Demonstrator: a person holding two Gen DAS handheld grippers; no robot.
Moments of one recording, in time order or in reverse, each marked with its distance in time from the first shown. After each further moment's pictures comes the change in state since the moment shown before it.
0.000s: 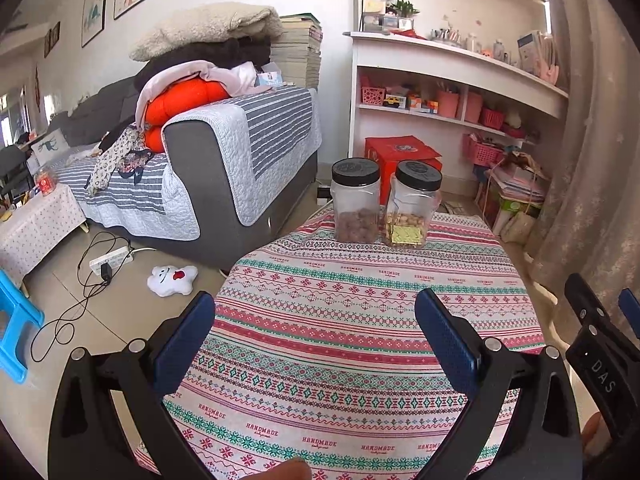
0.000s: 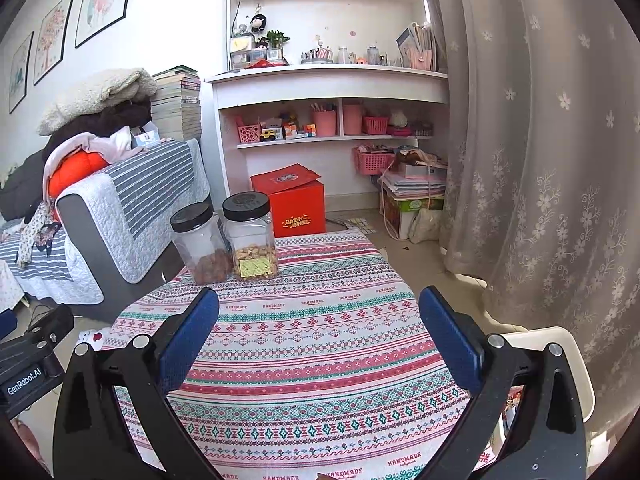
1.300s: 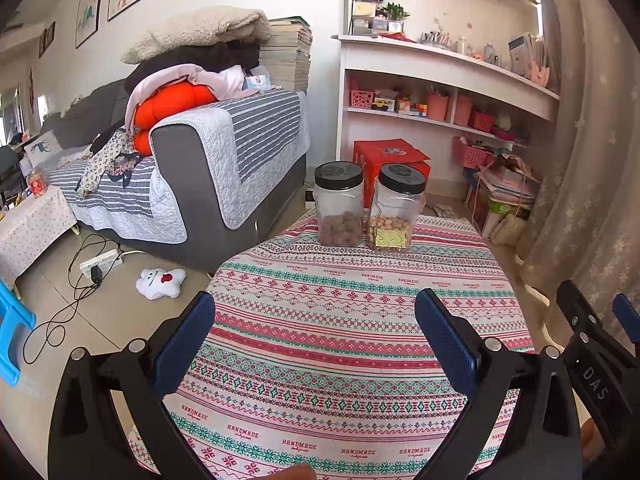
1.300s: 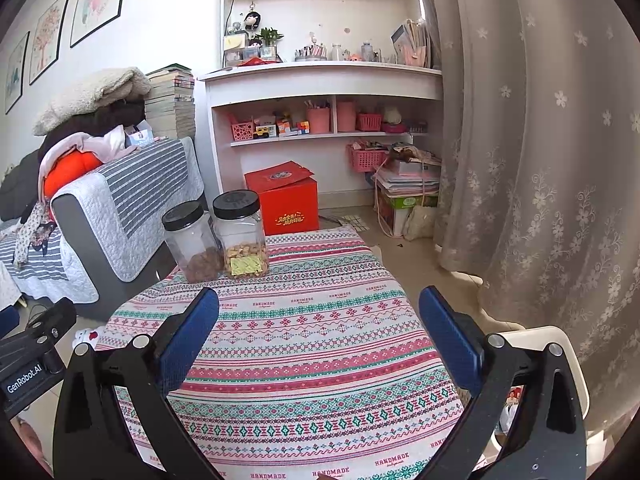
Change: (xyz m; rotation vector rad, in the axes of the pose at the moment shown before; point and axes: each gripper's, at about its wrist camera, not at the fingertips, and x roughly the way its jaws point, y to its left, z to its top) left arm -0.001 -0.018 0.004 0.003 -0.010 -0.031; right arm 0.003 -0.009 0.002 0.006 0.014 -0.013
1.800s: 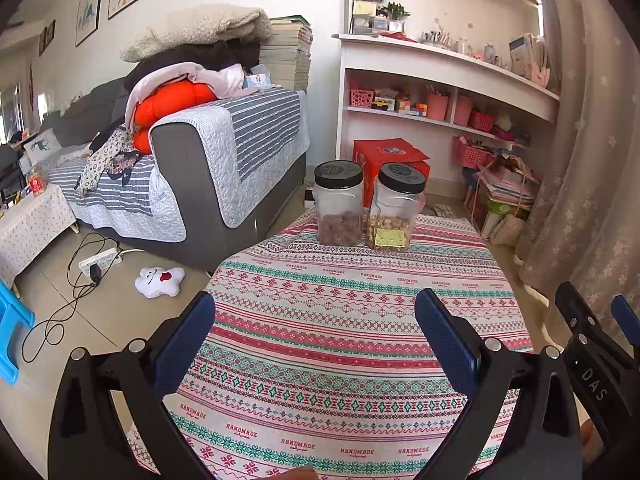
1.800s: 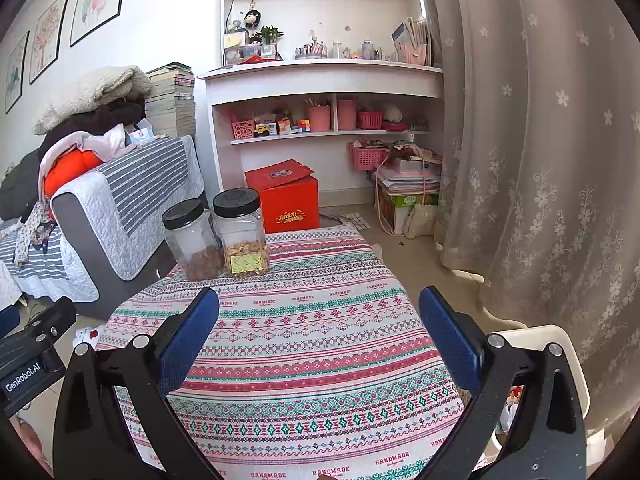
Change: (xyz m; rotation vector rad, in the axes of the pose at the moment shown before) left arm 0.000 -0.001 -0.002 -0.007 0.003 -0.002; right arm 0.001 0.001 -0.001 0.002 0.004 0.000
